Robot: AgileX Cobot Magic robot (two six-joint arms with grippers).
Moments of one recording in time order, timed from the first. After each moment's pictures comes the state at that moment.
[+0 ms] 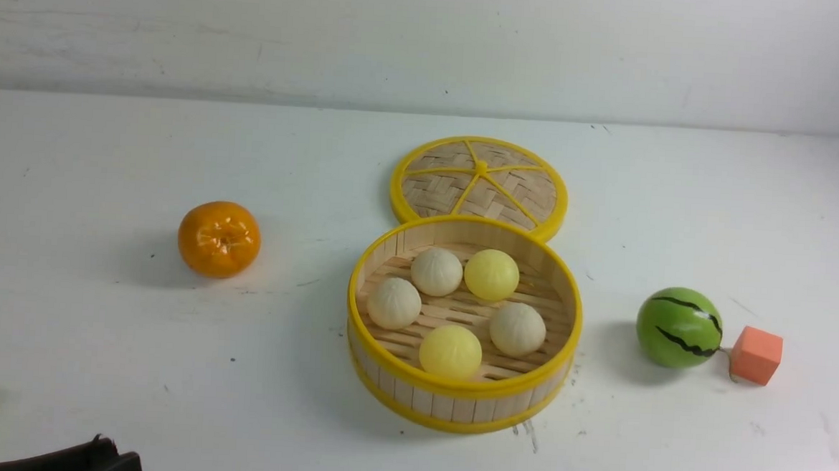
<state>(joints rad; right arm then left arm) 0.02 -0.01 0.02 0.11 0.39 -0.07 -0.51 0.33 -0.19 -0.41 0.17 0.13</state>
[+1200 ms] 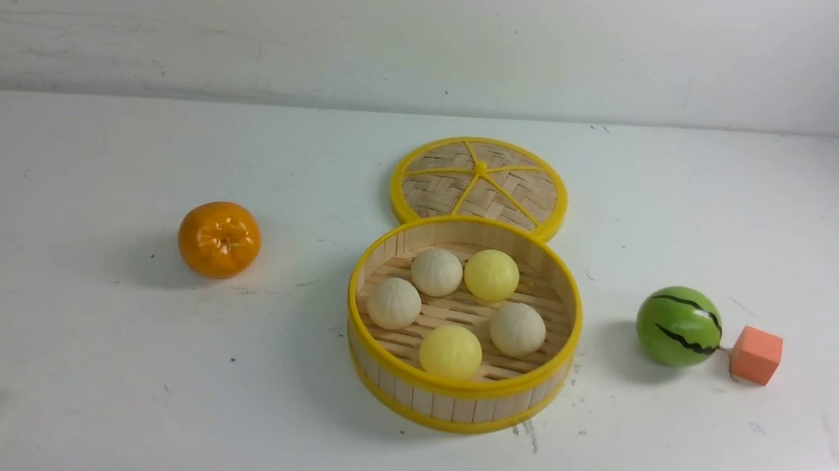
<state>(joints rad) 0.02 -0.01 0.02 0.11 0.39 -0.08 -0.09 -0.01 0.03 -0.17 0.38 -0.28</state>
